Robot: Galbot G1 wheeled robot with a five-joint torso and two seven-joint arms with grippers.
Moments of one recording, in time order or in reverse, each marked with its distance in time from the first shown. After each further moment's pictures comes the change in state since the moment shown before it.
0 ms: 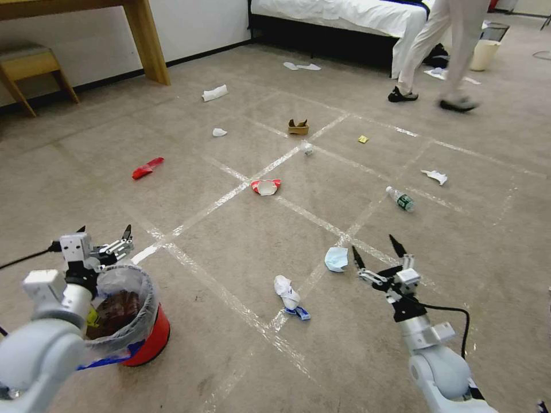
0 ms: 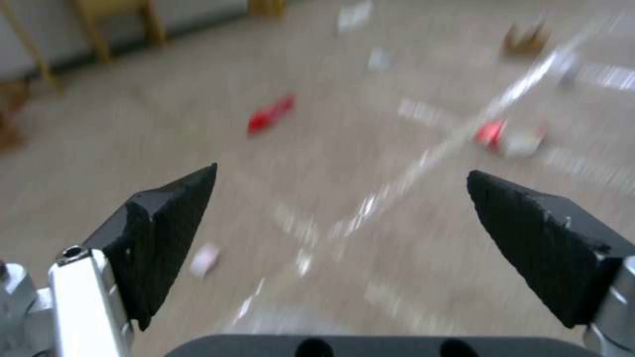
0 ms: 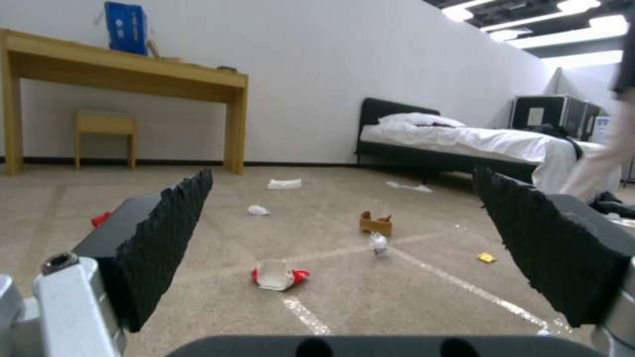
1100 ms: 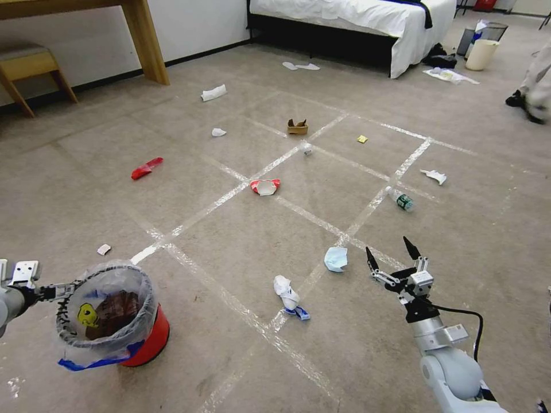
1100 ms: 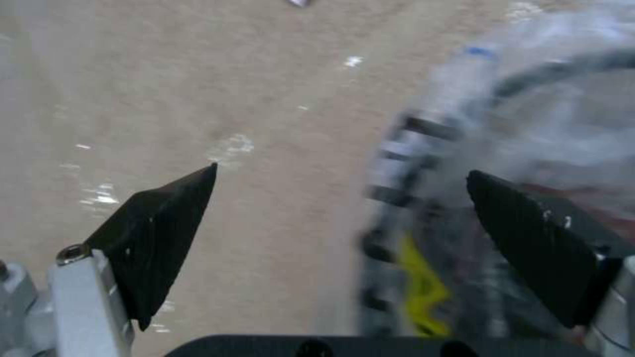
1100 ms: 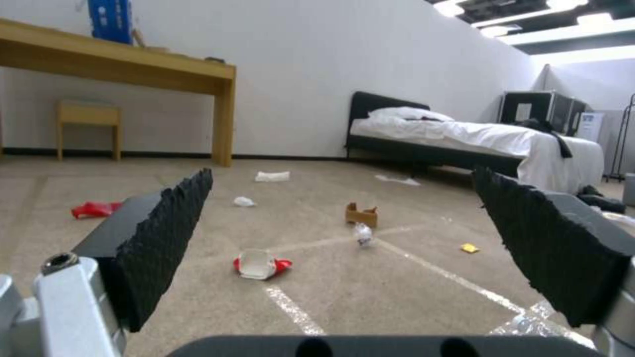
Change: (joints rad) left arm -0.014 0.304 0.007 0.411 -0.388 0.310 0.054; right arm 0.013 -0.024 0.031 -0.065 0.035 0.027 -0.016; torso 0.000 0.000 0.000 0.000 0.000
